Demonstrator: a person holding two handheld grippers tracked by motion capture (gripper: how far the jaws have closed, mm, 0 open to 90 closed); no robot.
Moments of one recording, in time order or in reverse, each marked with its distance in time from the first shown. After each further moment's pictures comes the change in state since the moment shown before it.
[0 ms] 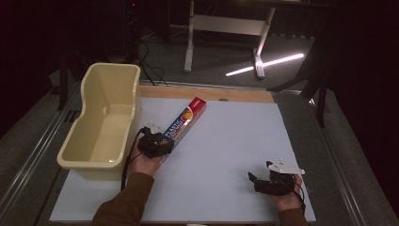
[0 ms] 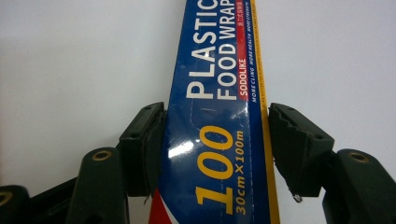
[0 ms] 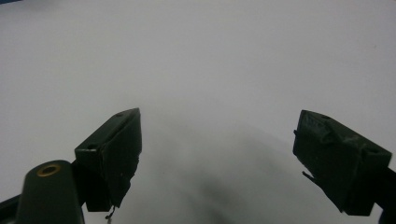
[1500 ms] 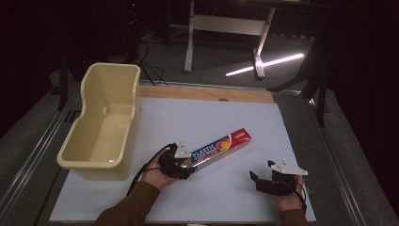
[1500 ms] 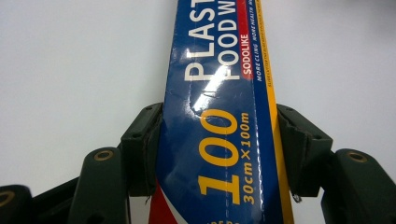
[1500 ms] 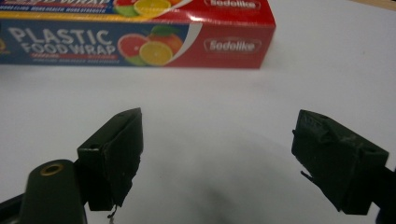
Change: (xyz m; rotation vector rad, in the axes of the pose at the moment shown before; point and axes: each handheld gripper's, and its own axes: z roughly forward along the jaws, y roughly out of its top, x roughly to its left) left arm -0.075 -0.017 -0.004 0.048 -0.335 0.464; right arm -0.002 0.000 -0.005 -0.030 -0.008 0.013
